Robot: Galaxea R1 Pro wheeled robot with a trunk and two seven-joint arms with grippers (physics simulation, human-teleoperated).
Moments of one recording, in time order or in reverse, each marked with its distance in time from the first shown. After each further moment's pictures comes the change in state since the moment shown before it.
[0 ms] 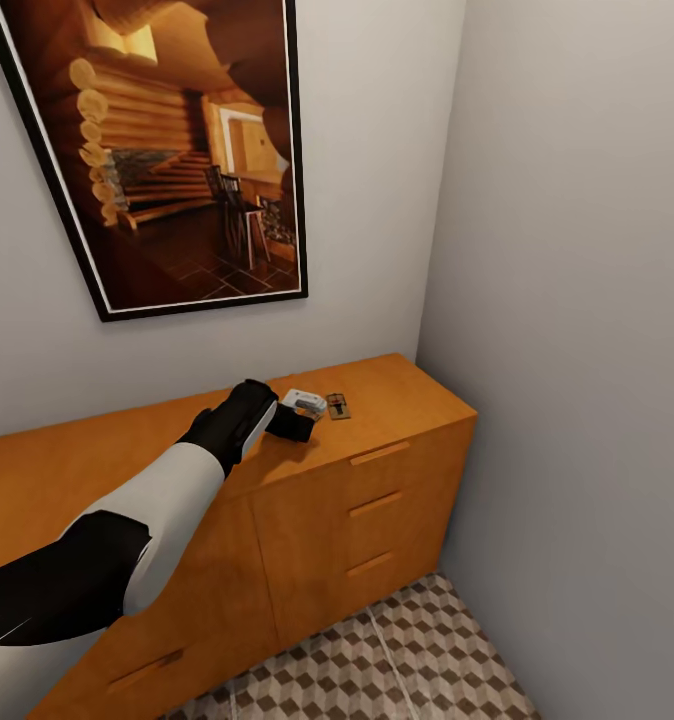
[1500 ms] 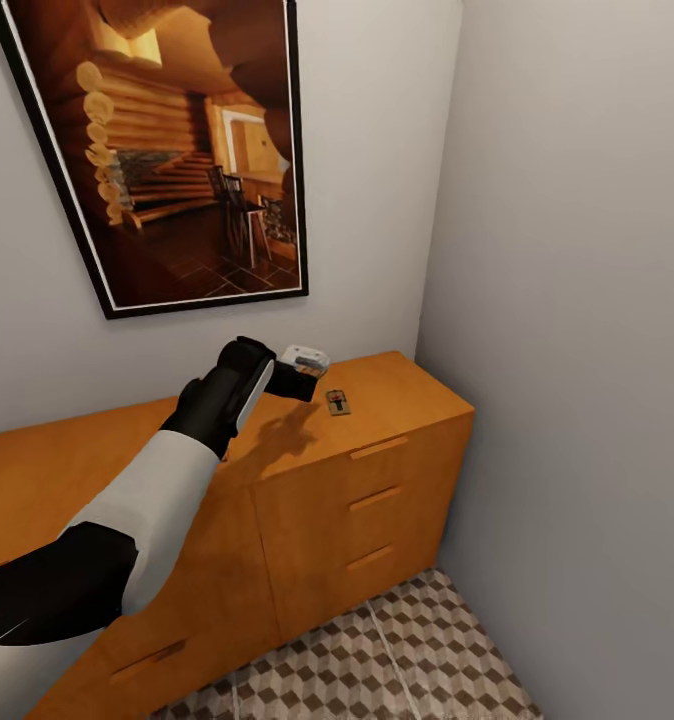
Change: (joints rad) left arm 0.001 0.007 -0.002 -0.342 -0.001 0.182 0.005; right arm 0.000 0.000 -0.001 0.000 0.000 -0.001 0.000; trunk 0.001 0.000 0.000
